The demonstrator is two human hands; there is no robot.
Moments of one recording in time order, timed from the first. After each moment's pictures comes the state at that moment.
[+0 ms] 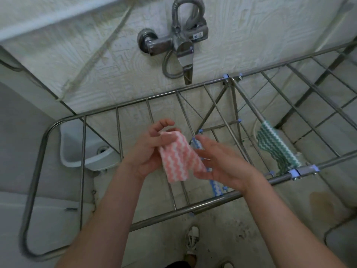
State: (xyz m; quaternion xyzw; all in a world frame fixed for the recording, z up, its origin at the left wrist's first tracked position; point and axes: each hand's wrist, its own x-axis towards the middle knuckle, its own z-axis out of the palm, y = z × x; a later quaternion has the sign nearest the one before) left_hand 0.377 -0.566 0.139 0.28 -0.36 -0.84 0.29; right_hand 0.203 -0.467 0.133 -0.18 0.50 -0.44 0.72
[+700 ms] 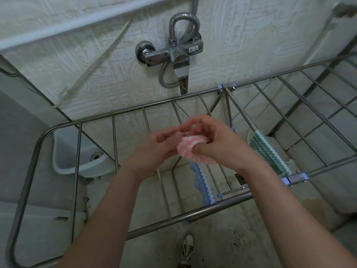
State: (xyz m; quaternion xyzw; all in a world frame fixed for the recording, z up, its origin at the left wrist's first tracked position) left_hand 0.361 -0.559 0.161 0.33 -0.58 -0.71 0.24; right_hand 0.191 -0.487 0.196 -0.53 0.58 -0.40 0.48
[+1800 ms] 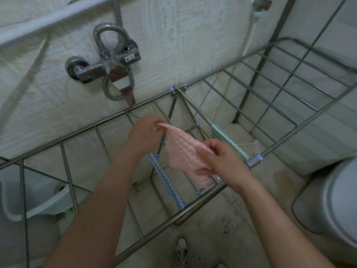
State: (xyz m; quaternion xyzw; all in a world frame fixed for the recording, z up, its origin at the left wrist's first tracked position) left_hand 0.251 -0.603 0.143 0.36 -0.86 -0.31 0.19; right_hand 0.129 -0.422 0.141 -0.27 0.68 -0.51 0.45
